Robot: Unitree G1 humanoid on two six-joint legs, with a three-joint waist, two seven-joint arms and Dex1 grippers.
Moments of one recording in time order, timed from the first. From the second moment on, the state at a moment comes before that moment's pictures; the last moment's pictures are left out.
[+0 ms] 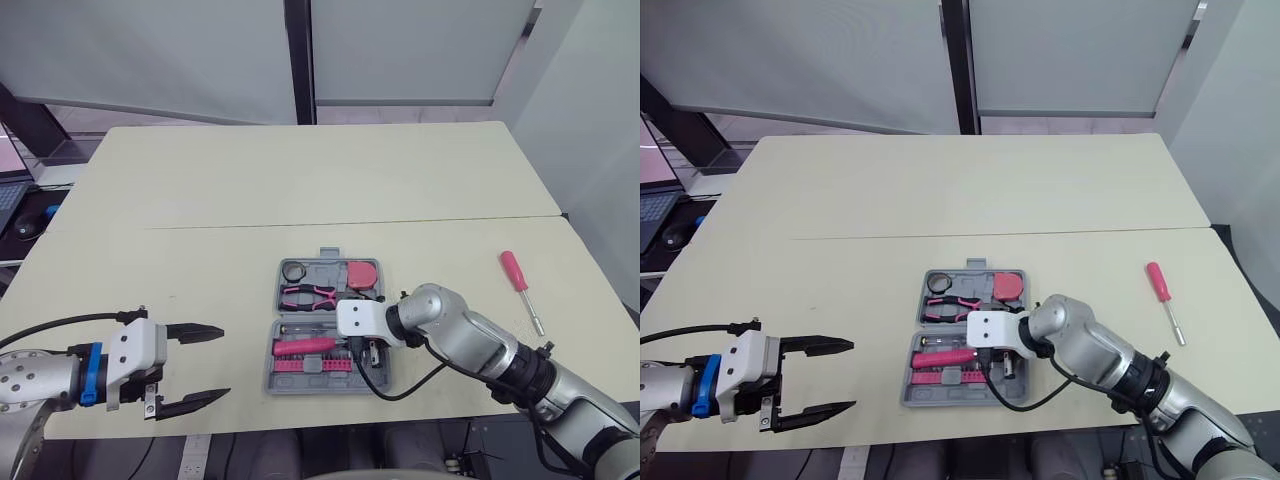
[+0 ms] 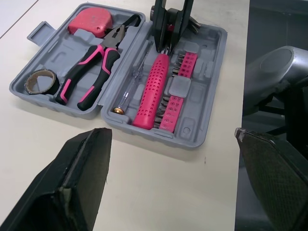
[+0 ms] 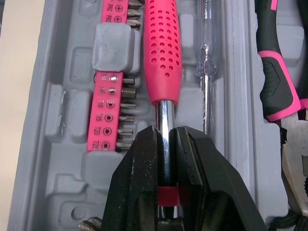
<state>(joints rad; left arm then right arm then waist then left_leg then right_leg) 0.35 0.92 0.37 -0.31 -0.45 0.08 -1.32 -0.59 -0.51 0.76 -0.22 -0.12 0.71 0.99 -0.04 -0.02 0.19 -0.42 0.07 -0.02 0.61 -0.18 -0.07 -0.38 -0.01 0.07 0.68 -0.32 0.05</state>
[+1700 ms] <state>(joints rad) 0.32 0.91 0.32 -0.35 -0.45 0.10 -1.26 -0.54 -0.42 0.71 -0.02 -0.17 0.34 1.04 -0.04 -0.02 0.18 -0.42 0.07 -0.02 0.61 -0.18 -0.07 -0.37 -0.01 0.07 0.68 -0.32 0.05</state>
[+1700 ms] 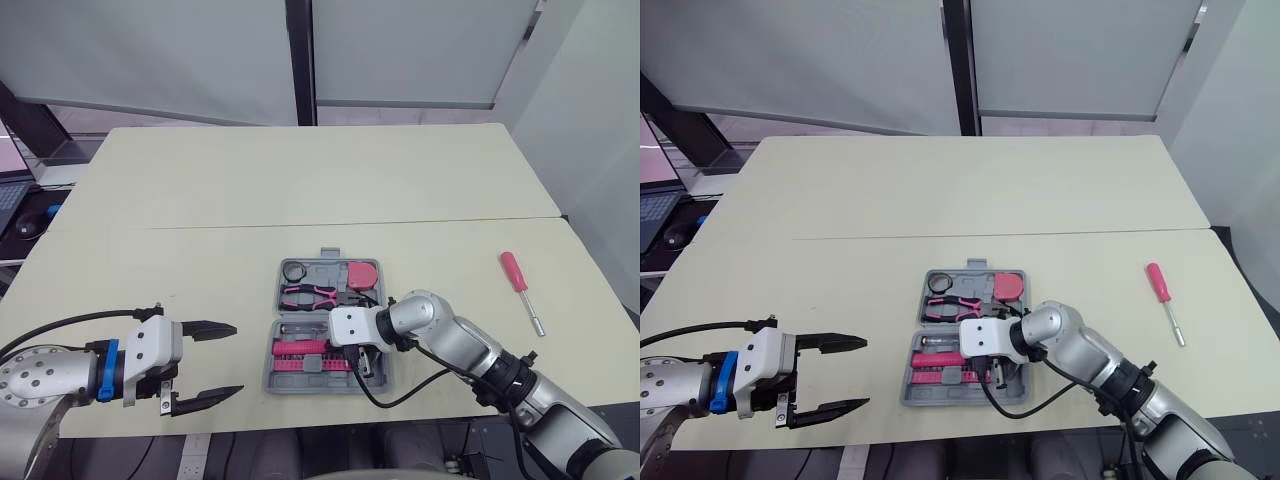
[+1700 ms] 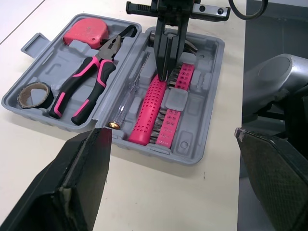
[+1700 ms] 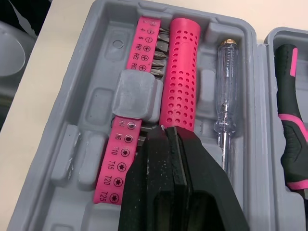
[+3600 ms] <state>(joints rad) 0.45 0.59 0.60 0.00 -0.44 0.07 -0.75 0.14 -0.75 -0.45 0.36 0.15 -0.01 0.70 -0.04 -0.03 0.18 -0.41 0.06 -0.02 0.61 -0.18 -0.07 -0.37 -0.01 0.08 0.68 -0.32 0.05</state>
